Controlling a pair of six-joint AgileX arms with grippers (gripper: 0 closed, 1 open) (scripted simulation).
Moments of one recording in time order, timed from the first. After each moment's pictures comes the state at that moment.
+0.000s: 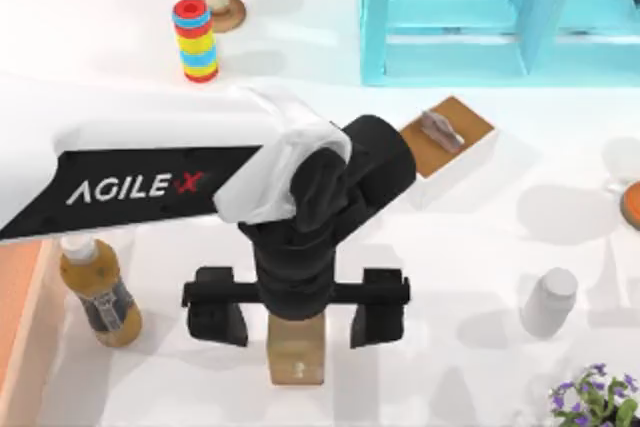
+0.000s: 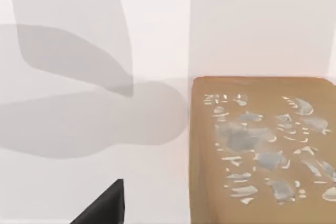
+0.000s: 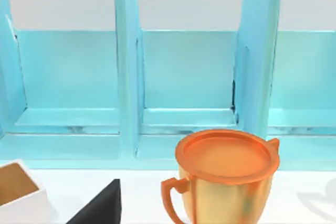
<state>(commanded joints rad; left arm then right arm) -0.85 1.89 1.24 -0.92 0.00 -0.81 0.00 0.00 0.00 0.00 0.00 0.00</state>
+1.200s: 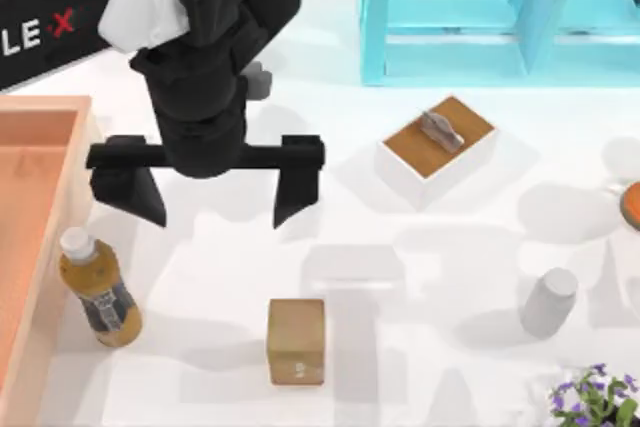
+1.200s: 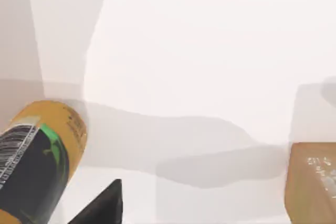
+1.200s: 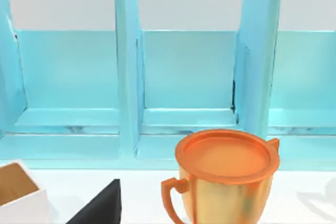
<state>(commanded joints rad) -0.57 1.87 1.53 -1.23 0.00 -0.53 0.00 0.00 0.00 0.00 0.00 0.00</state>
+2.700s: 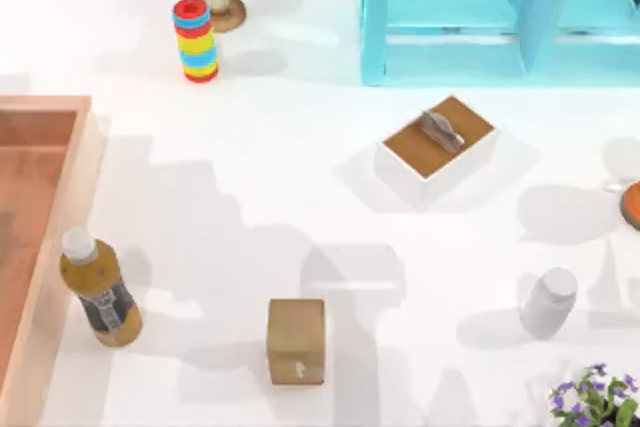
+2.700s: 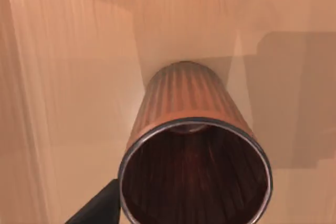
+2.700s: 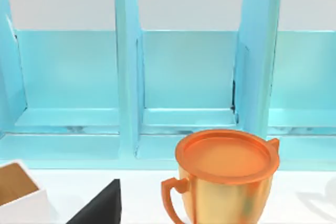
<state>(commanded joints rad) 0.22 1.96 1.53 -1.14 0.00 0.27 0.00 0.00 0.00 0.00 0.00 0.00</state>
